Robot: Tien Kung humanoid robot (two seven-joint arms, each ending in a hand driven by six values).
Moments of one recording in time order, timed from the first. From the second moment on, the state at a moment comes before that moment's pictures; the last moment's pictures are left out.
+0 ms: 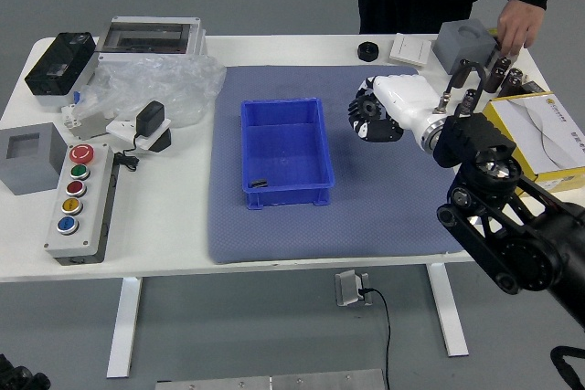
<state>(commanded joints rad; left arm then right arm) -0.29 0.06 -1.31 -0.20 2.08 -0.32 0.34 0.55 -0.23 0.98 1.37 -2.27 0.19 -0.32</state>
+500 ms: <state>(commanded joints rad) -0.28 0.06 -1.31 -0.20 2.09 -0.33 0.34 0.66 -0.09 0.85 1.31 -2.27 0.19 -0.32</state>
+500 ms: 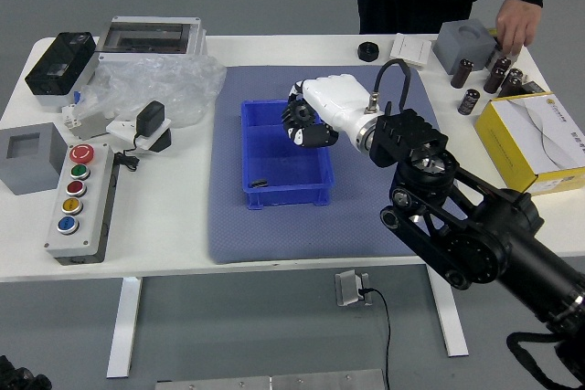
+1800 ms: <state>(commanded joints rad) -0.30 0.07 -1.28 -0.20 2.05 -0.32 0.33 0.53 -0.25 1.16 1.50 -2.20 0.24 -0.30</state>
